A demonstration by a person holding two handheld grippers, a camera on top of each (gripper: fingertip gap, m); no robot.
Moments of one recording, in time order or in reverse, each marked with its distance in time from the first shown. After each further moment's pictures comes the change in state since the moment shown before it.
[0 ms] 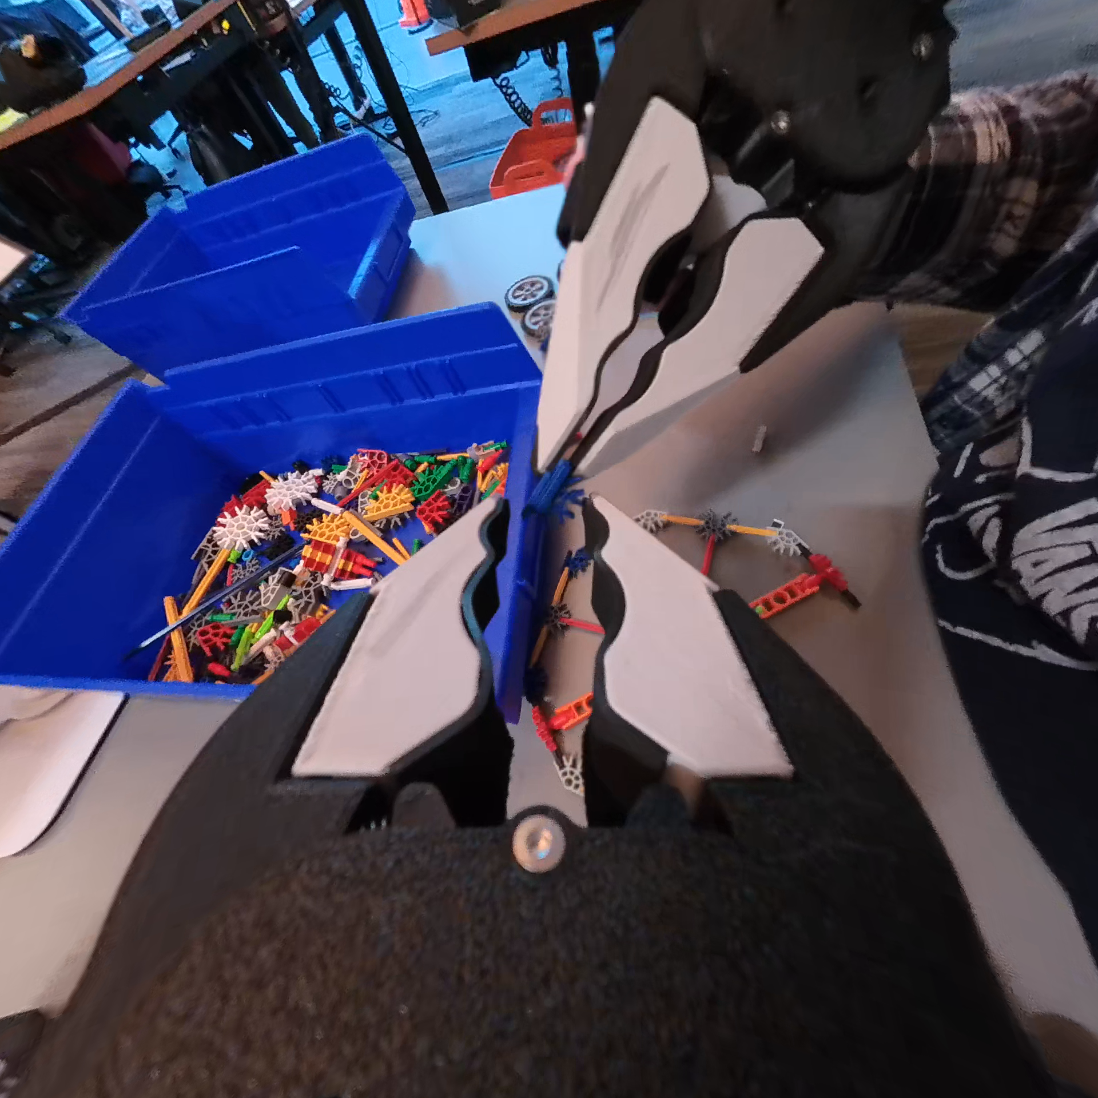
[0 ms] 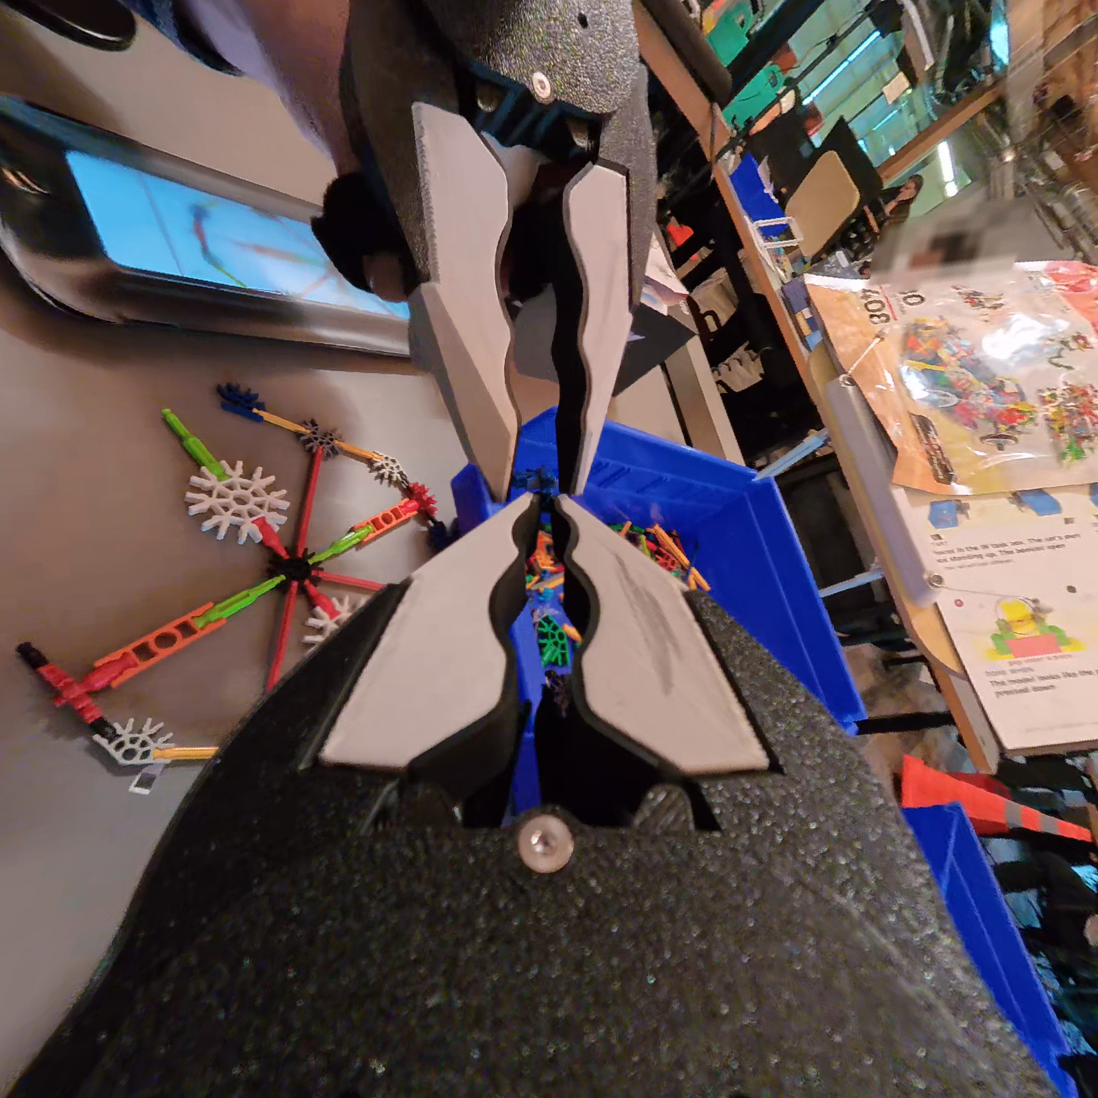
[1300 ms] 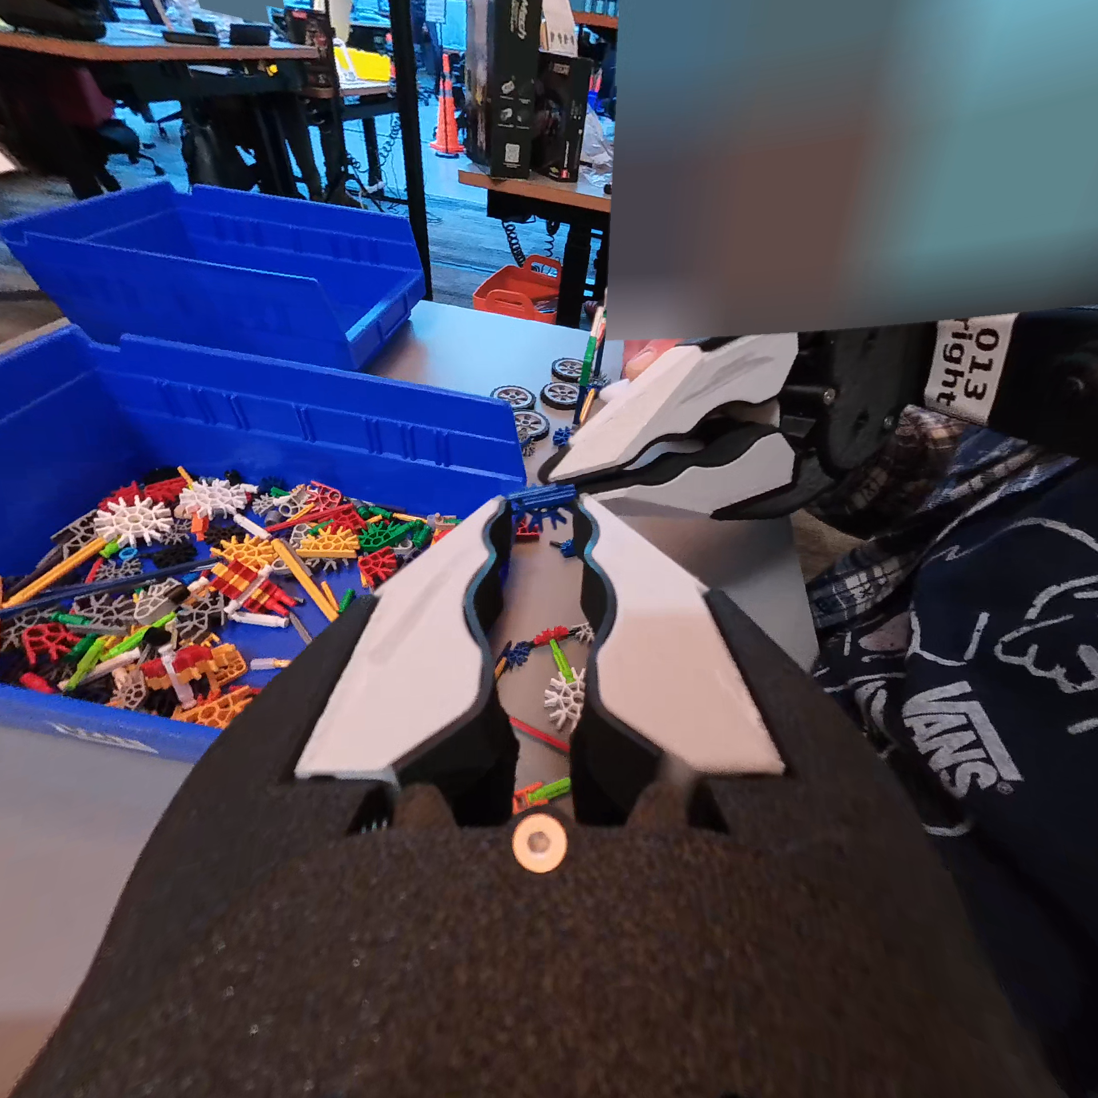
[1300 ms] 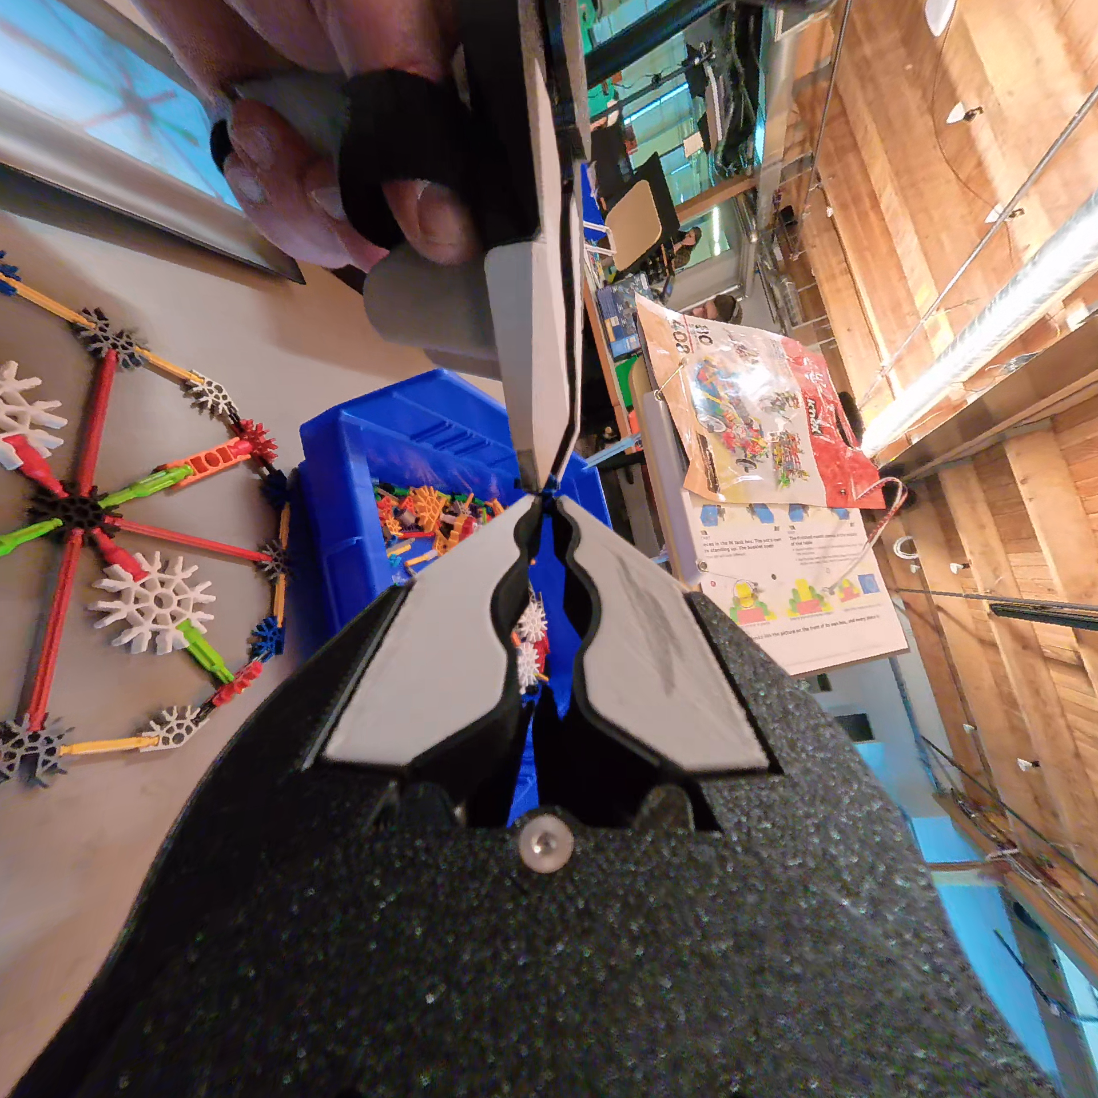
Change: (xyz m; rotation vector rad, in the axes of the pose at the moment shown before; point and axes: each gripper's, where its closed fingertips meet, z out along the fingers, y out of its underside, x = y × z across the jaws) left arm -0.014 -0.031 0.003 0.202 0.064 -0.363; right arm 0.028 0.000 -0.015 -0.070 0.316 -0.305
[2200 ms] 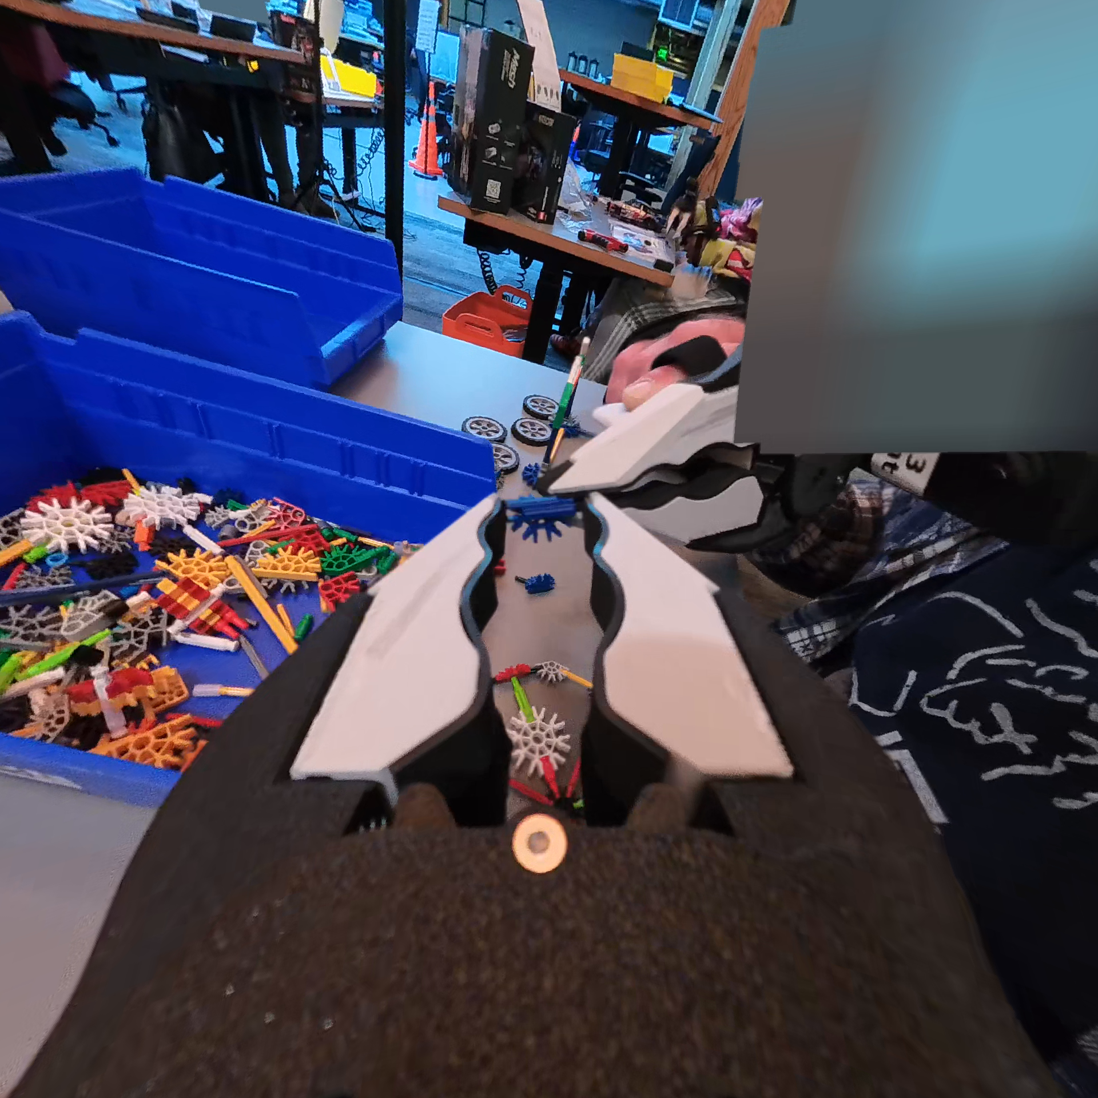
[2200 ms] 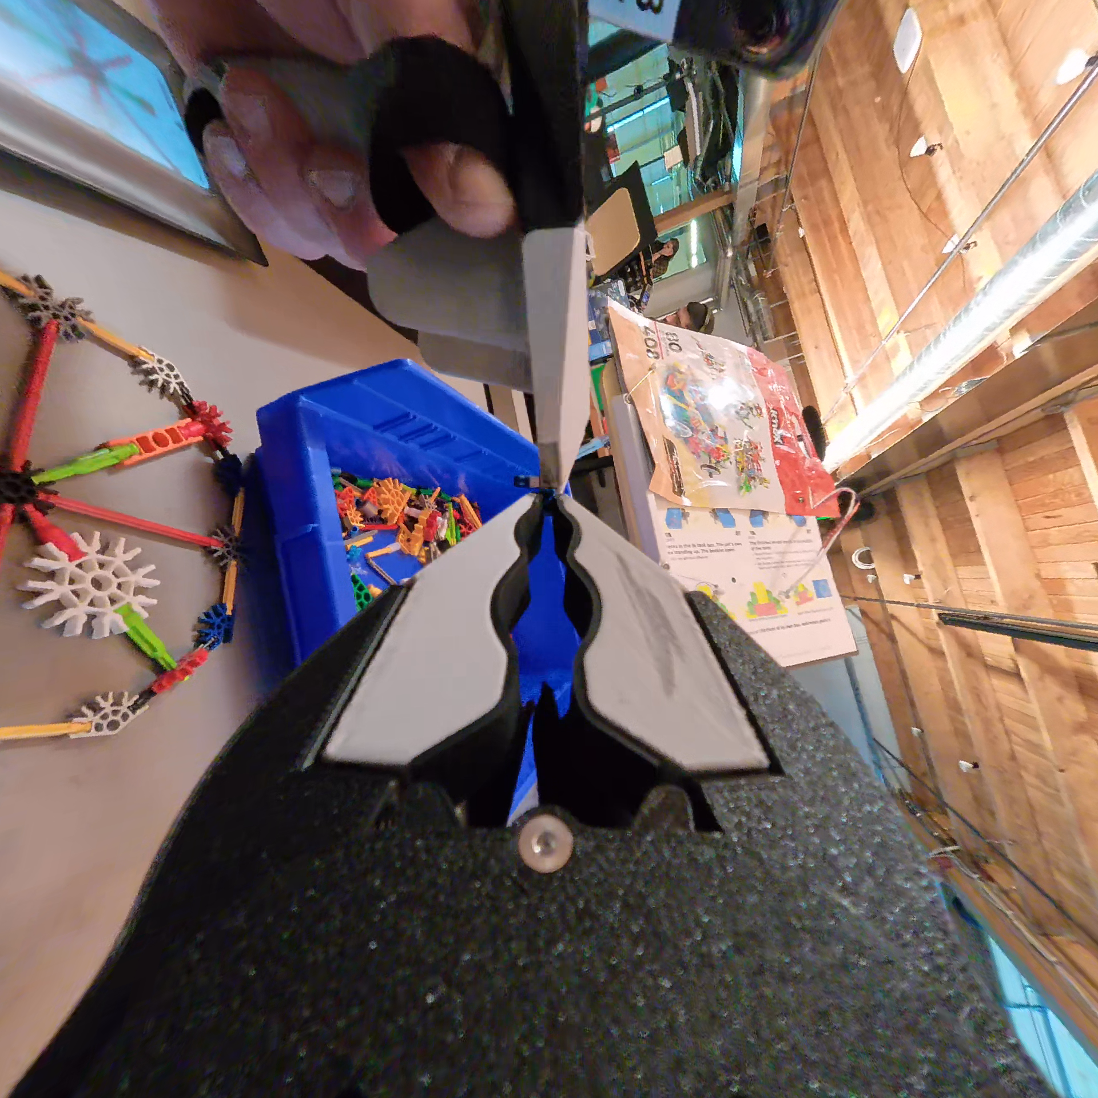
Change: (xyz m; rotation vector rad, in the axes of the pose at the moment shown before) left arm 0.001 -0.019 0.003 0.048 0.054 -0.126; right arm 0.016 0.001 -0.005 0.003 0.034 -0.054
